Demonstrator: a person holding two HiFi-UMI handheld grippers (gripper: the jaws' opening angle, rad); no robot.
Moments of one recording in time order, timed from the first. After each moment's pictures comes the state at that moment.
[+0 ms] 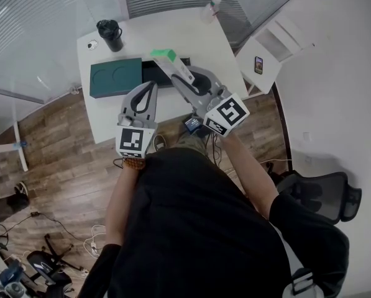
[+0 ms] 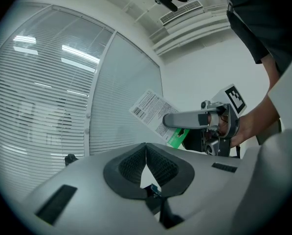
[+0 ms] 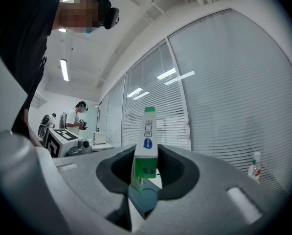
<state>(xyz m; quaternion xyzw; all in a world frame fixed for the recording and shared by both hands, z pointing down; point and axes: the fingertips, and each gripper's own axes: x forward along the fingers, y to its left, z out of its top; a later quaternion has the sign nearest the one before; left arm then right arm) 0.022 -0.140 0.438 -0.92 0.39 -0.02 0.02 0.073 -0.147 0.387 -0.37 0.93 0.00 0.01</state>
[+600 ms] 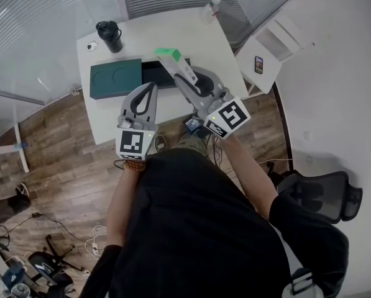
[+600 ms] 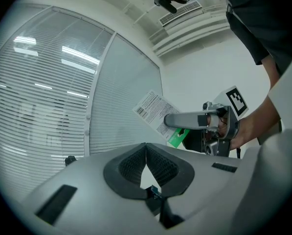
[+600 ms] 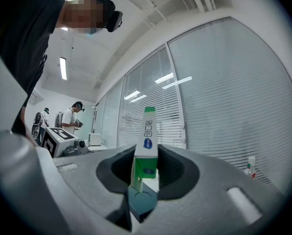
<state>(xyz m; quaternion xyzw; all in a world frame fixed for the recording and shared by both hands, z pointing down) 0.023 -0.140 0.434 -0.92 0.39 -0.02 0.04 0.082 -0.148 0.380 -0.39 0.92 0.02 0.03</state>
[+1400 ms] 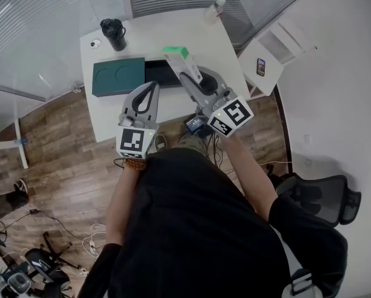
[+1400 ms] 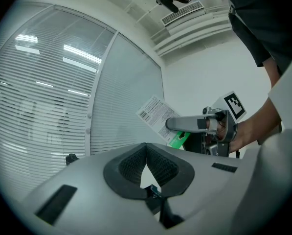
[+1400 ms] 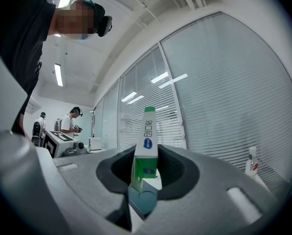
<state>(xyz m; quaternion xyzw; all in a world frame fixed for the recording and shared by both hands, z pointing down) 0.014 -0.141 0.437 -0.92 0.39 -0.01 0.02 0.085 -0.154 0.391 -0.39 0.92 -0.02 0.05</state>
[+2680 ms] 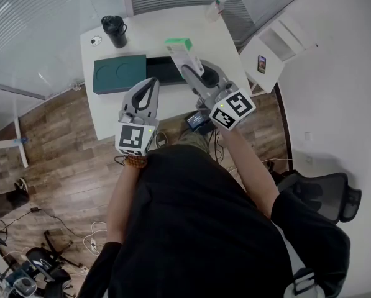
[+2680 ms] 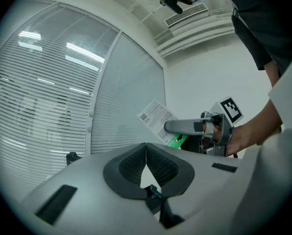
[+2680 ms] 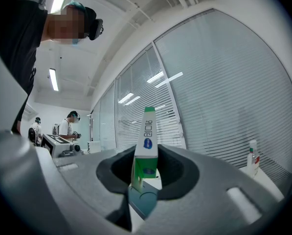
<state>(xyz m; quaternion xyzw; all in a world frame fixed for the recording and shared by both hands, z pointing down) 0.007 -0.141 0.437 -0.92 0.39 -0.01 0.01 0.087 -0.163 0.395 -0.40 0.91 -0.05 0.06</state>
